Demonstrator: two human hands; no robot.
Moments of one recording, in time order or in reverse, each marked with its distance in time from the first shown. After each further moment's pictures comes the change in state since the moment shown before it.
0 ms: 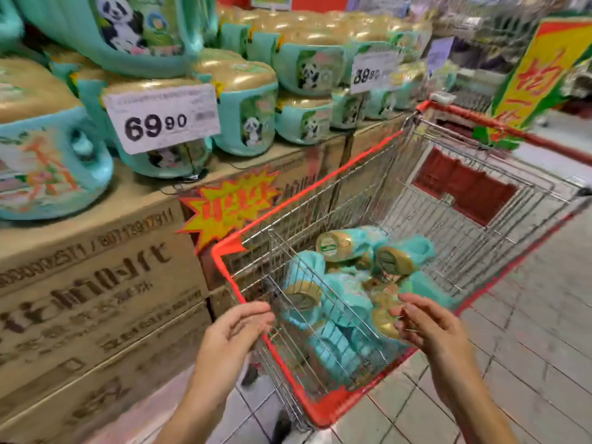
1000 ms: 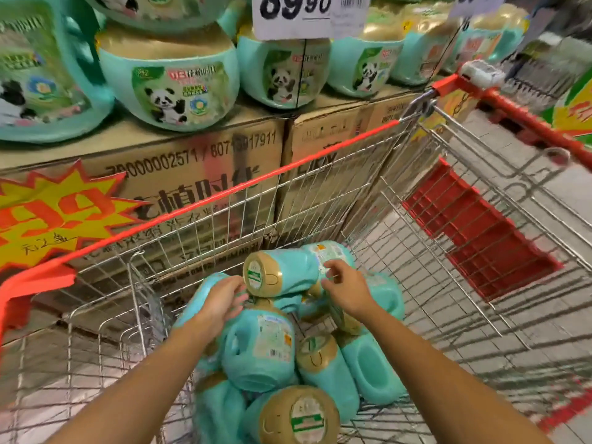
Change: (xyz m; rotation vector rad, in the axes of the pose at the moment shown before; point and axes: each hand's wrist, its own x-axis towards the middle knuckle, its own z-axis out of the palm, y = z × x) left_hand 0.333 -0.121 0.253 -0.049 0.255 -0.600; right_hand 0.427 0.073 -0.060 -0.871 -0.473 -0.012
